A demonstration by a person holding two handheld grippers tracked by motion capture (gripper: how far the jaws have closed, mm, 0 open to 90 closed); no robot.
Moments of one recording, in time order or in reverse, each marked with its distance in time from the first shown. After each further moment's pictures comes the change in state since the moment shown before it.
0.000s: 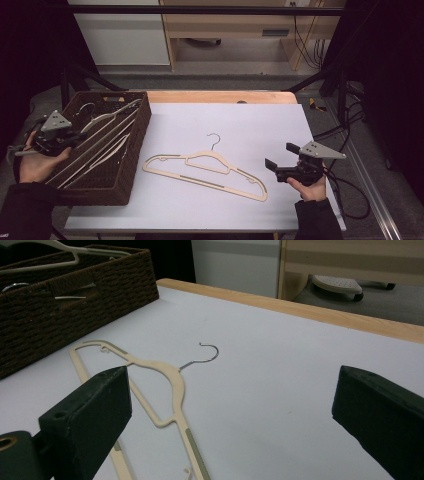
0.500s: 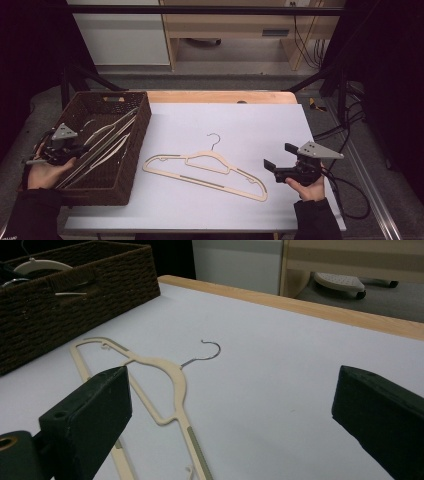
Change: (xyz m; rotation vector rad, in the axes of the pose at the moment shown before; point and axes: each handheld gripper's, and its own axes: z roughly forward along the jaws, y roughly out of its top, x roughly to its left) left arm 0.001 -0.033 0.027 0.094 -0.028 -0.053; right arm 0.002 -0.001 0.003 0.009 0.004 -0.001
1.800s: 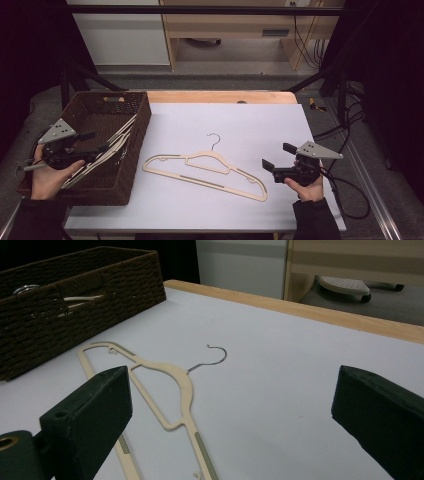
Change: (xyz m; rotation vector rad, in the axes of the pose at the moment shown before) left arm -0.061 0.041 -0.059 -0.387 -0.159 -0.067; right arm 0.004 0.002 0.001 -0.015 0.017 0.000
